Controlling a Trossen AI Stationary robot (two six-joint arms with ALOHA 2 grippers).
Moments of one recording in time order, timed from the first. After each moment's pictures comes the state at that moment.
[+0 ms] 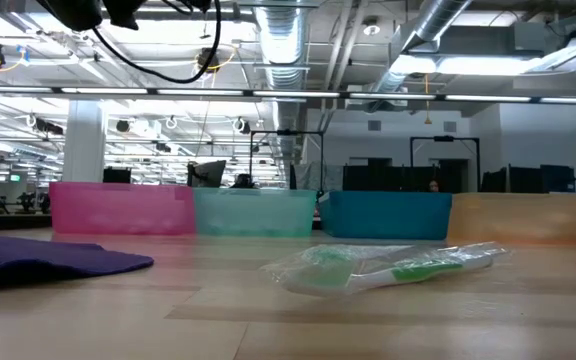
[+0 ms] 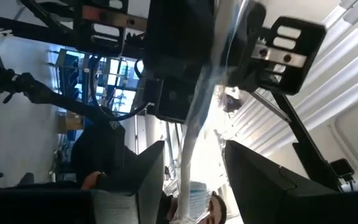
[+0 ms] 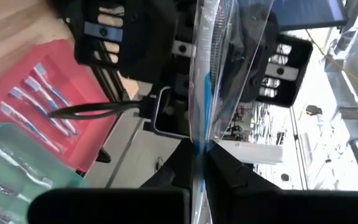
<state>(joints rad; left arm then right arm) 0.26 1.13 0.67 0.95 0.71 -2.11 0.17 1.79 1.89 -0.41 0.57 -1.33</state>
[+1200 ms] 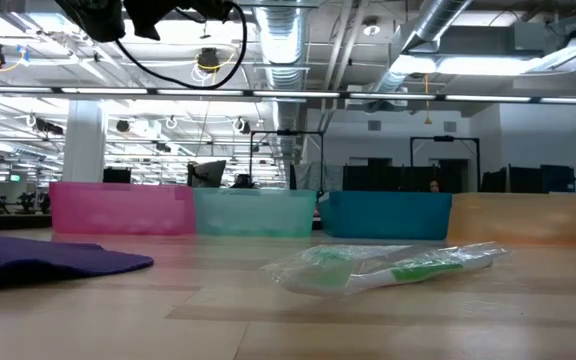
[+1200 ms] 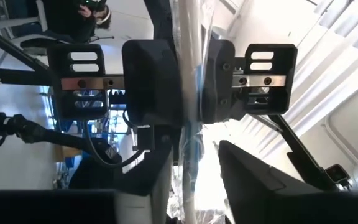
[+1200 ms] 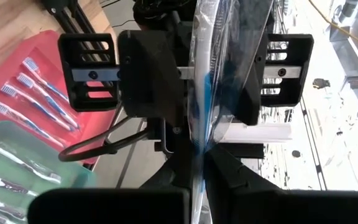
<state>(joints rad) 0.35 1.26 0.74 1.07 0.71 -2.07 0.13 1.78 1.89 -0.42 0.59 -1.24</state>
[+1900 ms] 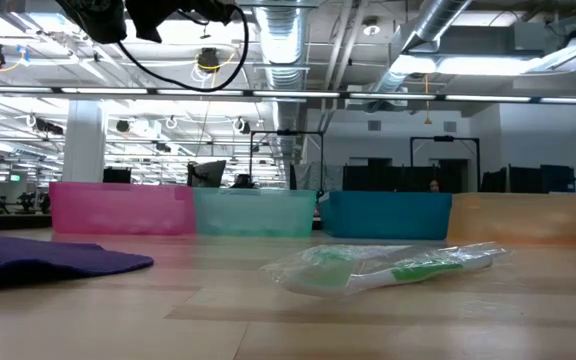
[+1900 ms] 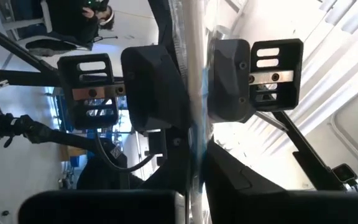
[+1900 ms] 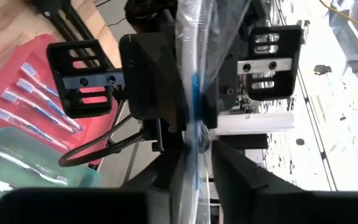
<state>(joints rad) 0.35 1.28 0.74 1.07 0.72 -2.05 0.14 1.79 1.89 -0.41 0.63 -1.18</state>
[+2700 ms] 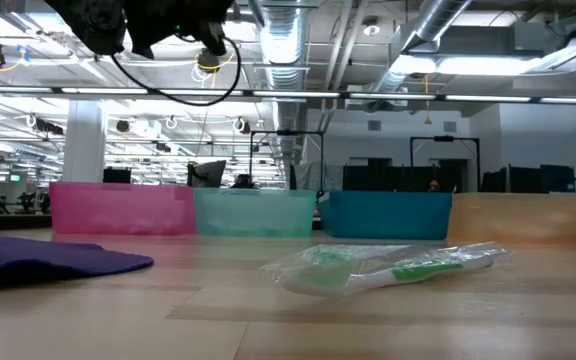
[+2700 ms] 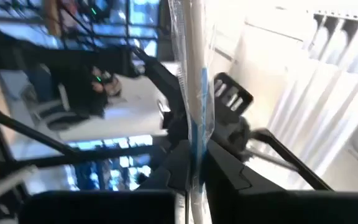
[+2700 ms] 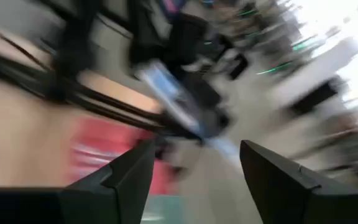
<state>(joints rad) 0.57 1.28 0.74 1.04 0.71 -1.93 0.11 1.66 1.89 -0.53 0.55 -0.59</state>
